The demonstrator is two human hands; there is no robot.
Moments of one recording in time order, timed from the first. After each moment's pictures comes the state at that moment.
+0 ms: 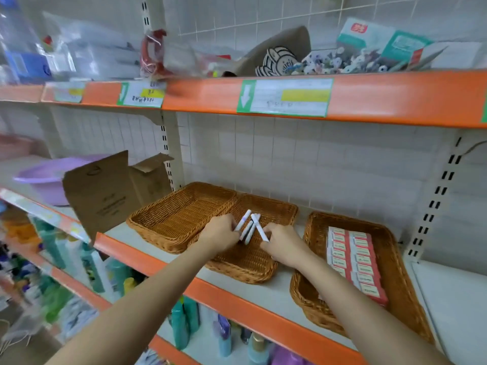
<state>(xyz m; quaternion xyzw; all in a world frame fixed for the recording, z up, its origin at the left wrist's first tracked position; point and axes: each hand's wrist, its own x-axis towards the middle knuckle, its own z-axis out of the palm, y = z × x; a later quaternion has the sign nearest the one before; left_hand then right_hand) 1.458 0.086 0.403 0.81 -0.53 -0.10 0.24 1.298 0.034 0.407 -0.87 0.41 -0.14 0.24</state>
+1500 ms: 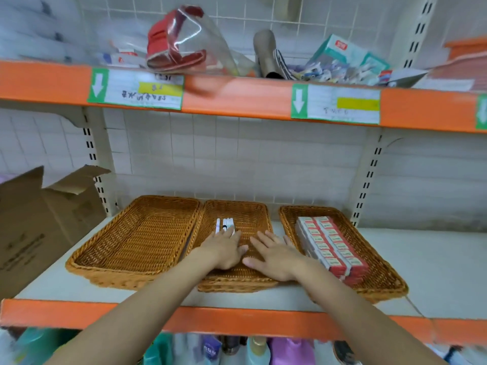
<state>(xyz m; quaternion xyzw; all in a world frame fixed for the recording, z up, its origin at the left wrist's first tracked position) 1.483 0.047 0.389 0.63 -0.77 -0.09 -0.06 1.325 0.057 0.391 -0.83 0.54 0.09 0.08</state>
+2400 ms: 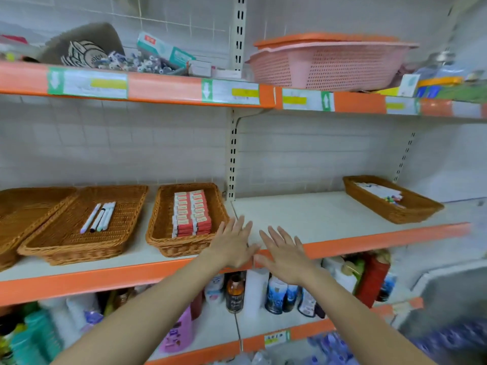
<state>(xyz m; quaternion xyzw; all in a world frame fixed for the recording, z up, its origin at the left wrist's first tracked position) 1.161 0.157 0.384 0.51 -0.86 -0.04 -0.02 1.008 0.203 0.373 -0.74 0.67 0.00 0.07</state>
